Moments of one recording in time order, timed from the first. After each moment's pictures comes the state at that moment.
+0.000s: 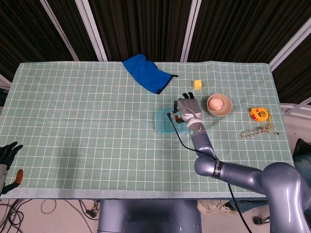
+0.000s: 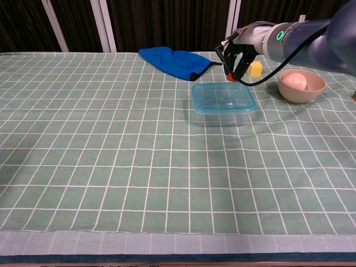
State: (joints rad) left arm -0.05 -0.94 0.04 -1.77 1.50 1.41 -0.02; right arm 1.19 -1.57 0.22 -1.28 -0.33 0.89 -0.55
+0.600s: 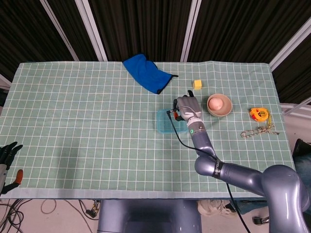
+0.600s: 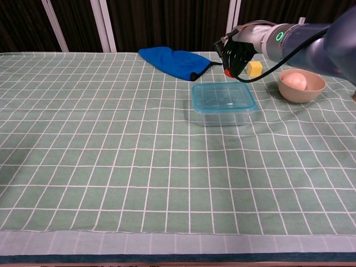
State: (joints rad) left arm -0.05 -0.94 0.04 -1.77 1.49 1.40 -0.02; right arm 1.14 -1.61 0.27 -1.23 -0.43 0.88 -0.50
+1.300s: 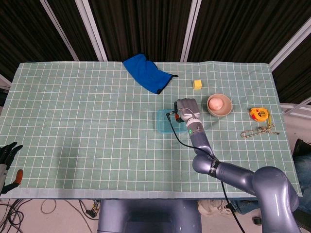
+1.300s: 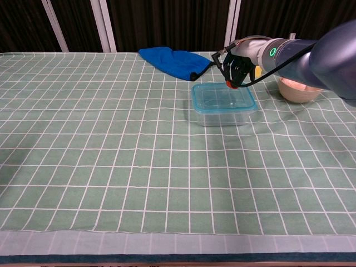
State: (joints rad) left arm -0.05 -0.94 0.04 -1.77 1.49 1.40 -0.02; right arm 1.15 -1.69 0.26 -1.08 -0.43 0.81 -0.56
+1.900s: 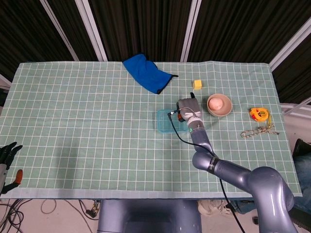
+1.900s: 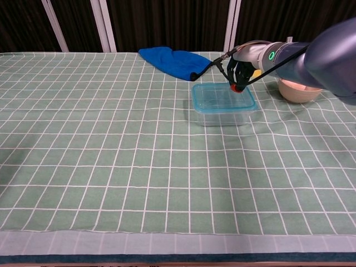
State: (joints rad) left arm -0.05 -0.94 0.04 -1.78 1.47 1.39 -0.01; right arm 1.16 -1.72 0.26 -0.99 -0.39 0.74 -0.63
